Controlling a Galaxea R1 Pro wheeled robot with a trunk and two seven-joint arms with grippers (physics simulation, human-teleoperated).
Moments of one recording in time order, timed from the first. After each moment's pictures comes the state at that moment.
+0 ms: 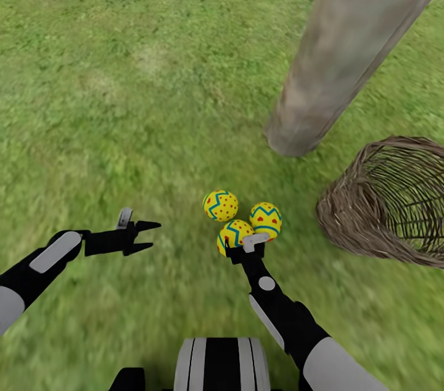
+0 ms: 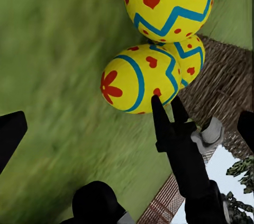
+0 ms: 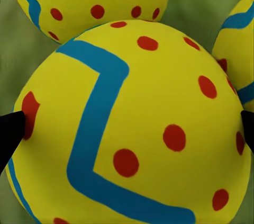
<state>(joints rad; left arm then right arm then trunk) -0.86 0.52 -0.57 -0.81 1.57 0.94 -0.38 -0.61 0.08 0.53 -0.87 -0.17 -0.03 -0.27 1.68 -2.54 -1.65</state>
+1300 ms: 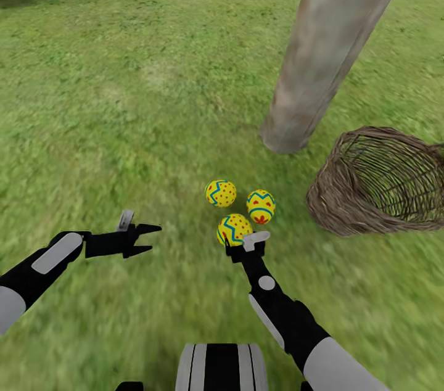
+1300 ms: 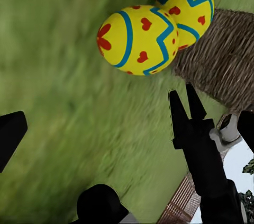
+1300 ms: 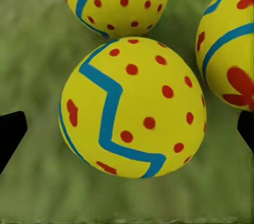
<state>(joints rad) -0.86 0.52 -0.57 -0.80 1.53 0.94 -0.38 -0.61 0.08 0.53 -0.89 -0.15 -0.03 -0.27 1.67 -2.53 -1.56</state>
